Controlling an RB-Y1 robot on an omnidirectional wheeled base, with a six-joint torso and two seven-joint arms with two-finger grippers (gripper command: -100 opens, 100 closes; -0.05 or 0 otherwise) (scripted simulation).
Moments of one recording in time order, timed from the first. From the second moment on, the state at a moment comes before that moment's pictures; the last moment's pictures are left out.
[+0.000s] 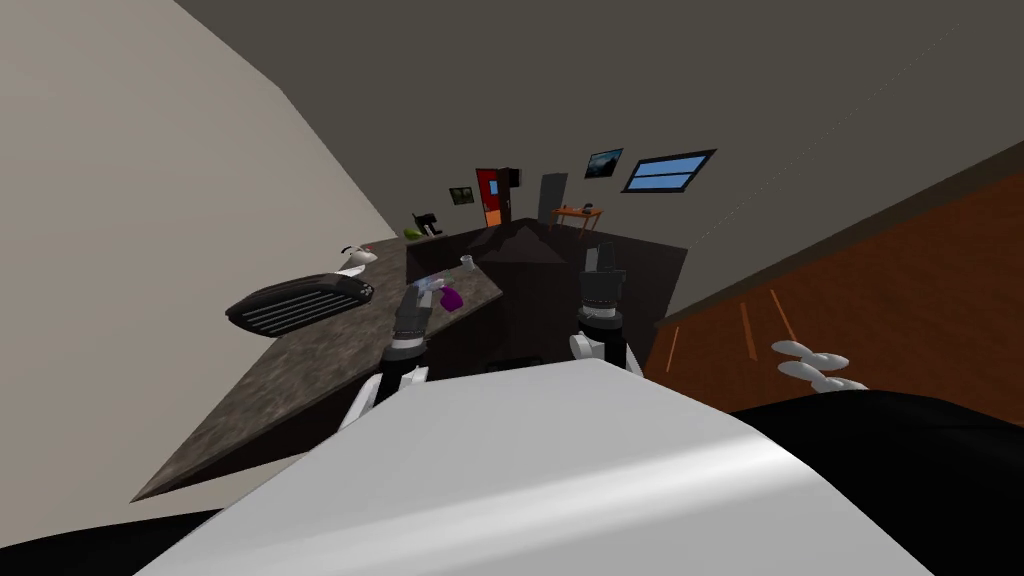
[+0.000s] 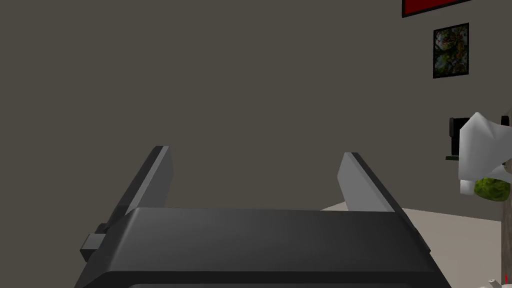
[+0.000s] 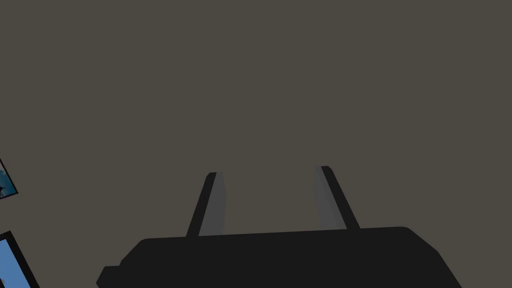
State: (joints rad) left arm 0.53 0.26 0.07 -2.13 -0.20 -0.61 0.14; right arm 0.49 -0.03 0.05 -2.33 0.08 -0.64 0.15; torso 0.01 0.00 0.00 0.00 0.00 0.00
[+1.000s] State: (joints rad) left arm 0.54 0.53 0.11 -1.99 -0.33 -0.63 0.16; right arm 0.49 -0.03 0.05 -2.33 0.08 -0.64 0.15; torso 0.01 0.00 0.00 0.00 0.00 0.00
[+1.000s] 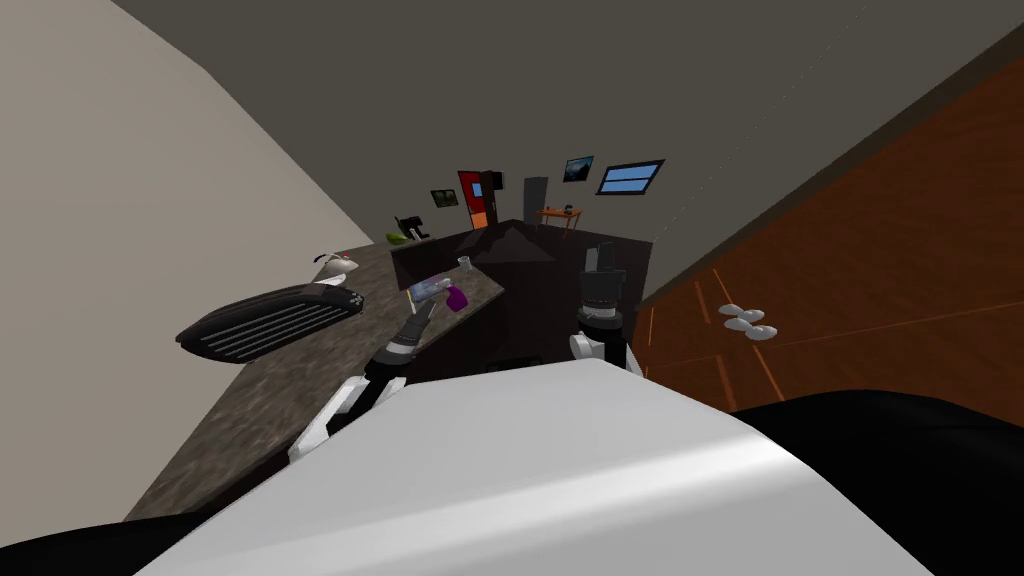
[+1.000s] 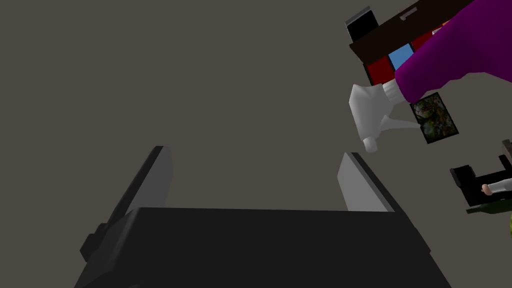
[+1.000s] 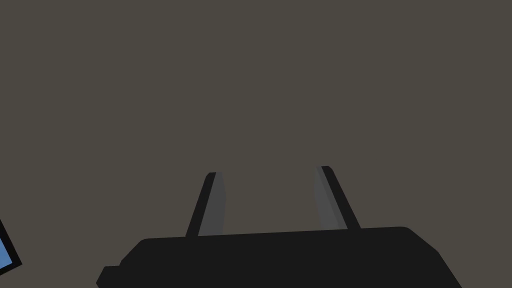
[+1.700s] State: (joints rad) left arm 0.54 0.73 0.11 -1.92 -0.43 -0.63 0.14; right arm 0.49 -0.03 0.05 -2.33 0.08 -0.64 0.15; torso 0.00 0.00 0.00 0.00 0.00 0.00
